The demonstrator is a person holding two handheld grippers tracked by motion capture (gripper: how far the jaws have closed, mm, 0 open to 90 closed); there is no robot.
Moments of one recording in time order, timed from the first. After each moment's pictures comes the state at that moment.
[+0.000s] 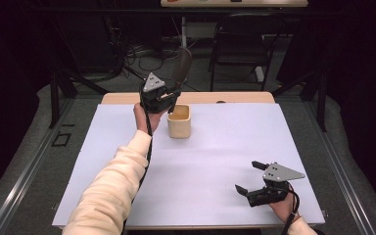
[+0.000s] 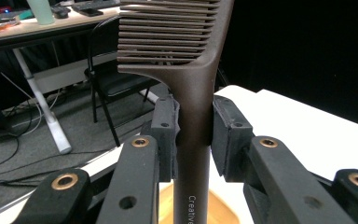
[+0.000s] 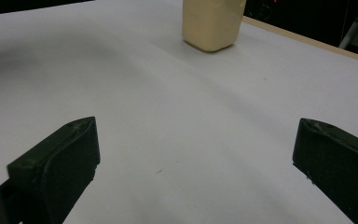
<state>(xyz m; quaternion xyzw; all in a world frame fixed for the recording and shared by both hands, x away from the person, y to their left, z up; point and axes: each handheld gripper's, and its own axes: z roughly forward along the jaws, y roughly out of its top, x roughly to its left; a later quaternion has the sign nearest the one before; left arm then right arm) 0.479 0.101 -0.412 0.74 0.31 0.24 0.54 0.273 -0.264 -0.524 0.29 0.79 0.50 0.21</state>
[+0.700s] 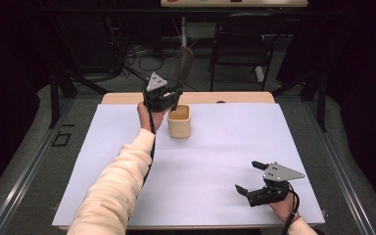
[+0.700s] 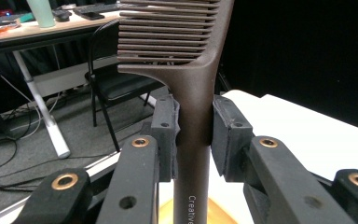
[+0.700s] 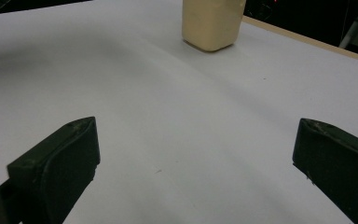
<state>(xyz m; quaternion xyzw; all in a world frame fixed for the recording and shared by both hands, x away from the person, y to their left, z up) 0.492 0.095 -0.421 0.73 0.31 0.25 0.55 0.273 -0.264 -0.524 0.29 0.79 0.50 0.21</state>
